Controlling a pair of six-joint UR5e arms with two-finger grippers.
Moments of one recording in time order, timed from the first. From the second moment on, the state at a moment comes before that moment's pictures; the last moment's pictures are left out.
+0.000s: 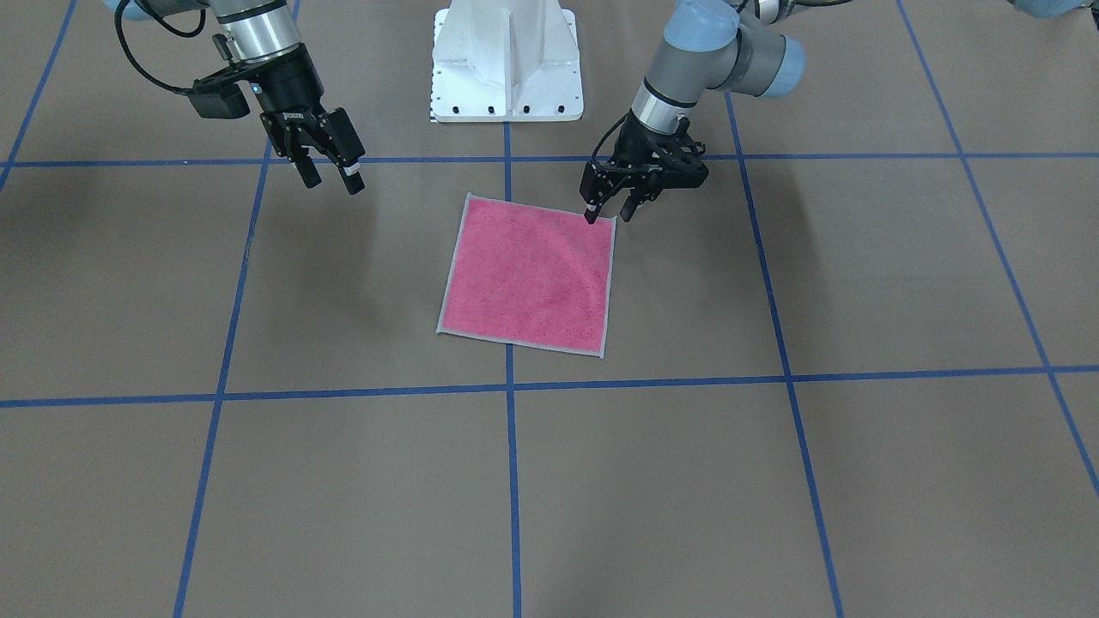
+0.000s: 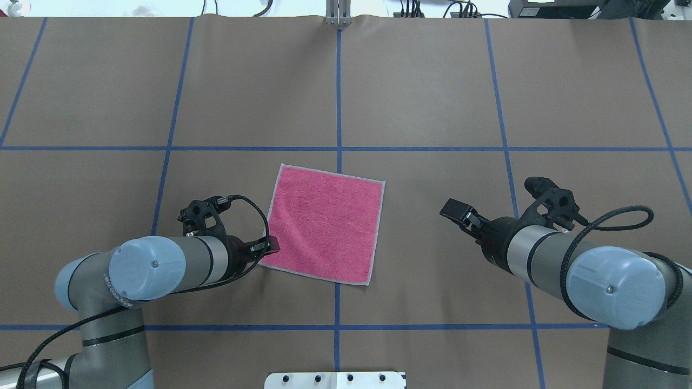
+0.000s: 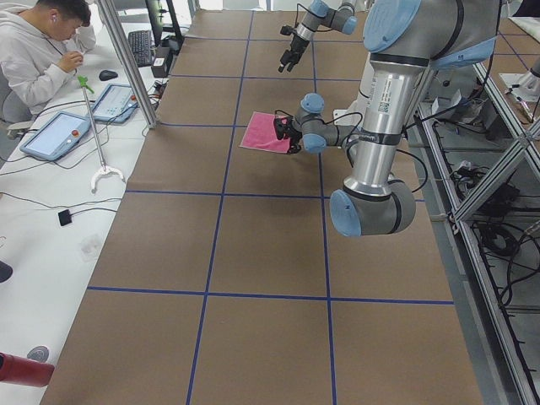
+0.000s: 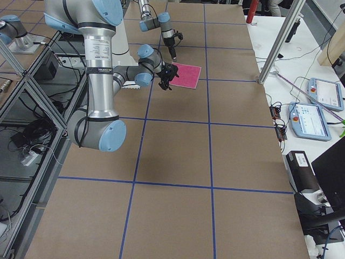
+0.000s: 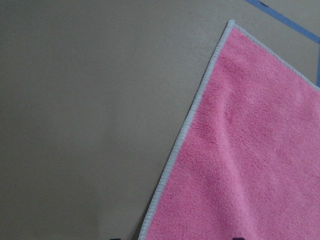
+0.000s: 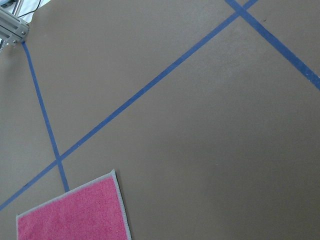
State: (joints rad) left arm -0.33 -1.87 -1.84 -2.12 -1.58 -1.69; right arm 0.33 -1.52 2.18 -1.15 1.36 1.94
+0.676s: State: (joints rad) left arm -0.33 -1.86 -1.83 -2.11 -1.58 -1.68; right arm 0.33 -1.52 2.18 -1.15 1.35 1.94
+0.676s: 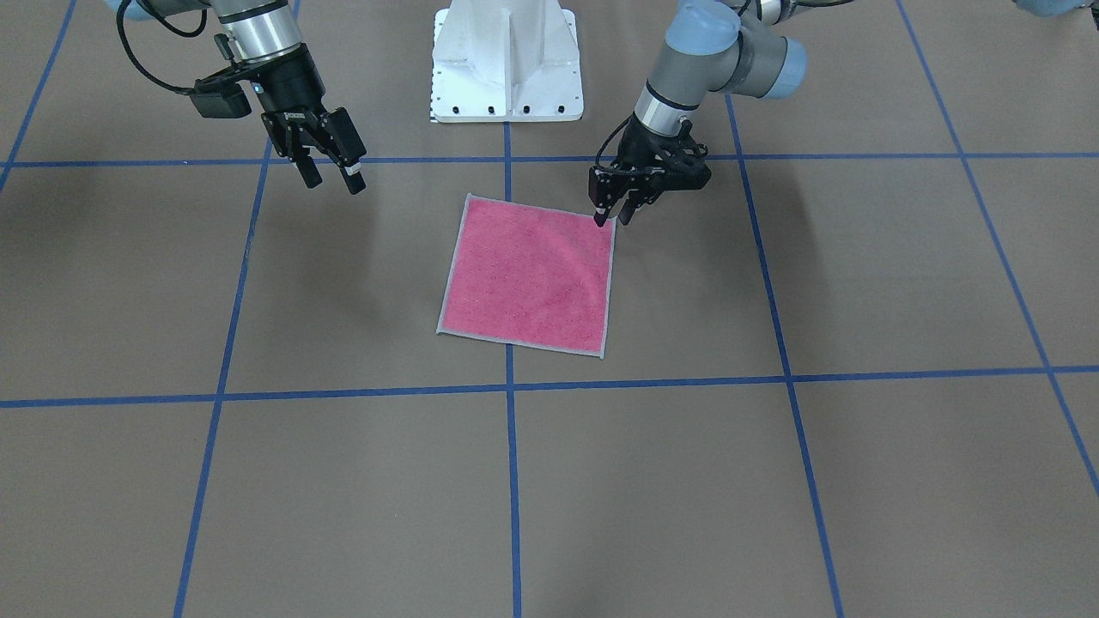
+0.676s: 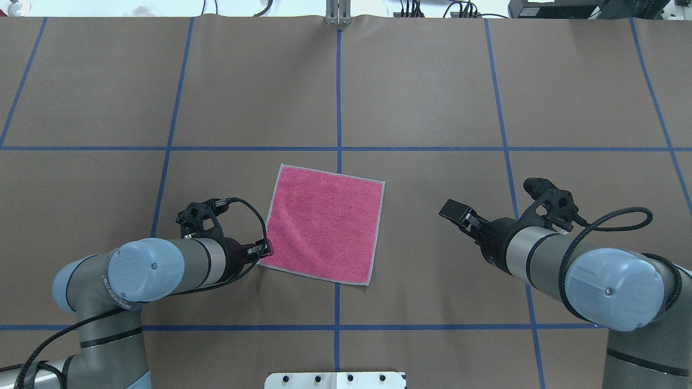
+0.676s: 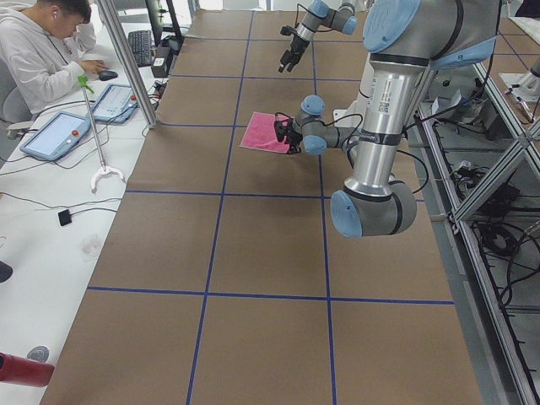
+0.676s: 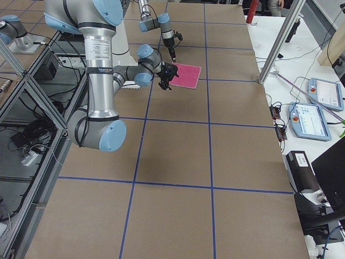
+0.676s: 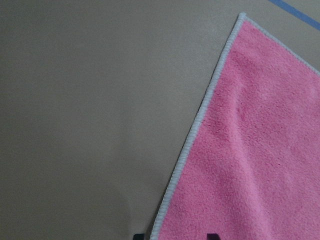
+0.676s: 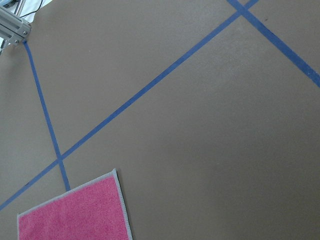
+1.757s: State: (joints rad) left arm -0.32 -1.87 -1.80 -2.11 -1.58 -1.68; right arm 0.33 -1.52 2.18 -1.15 1.35 1.93
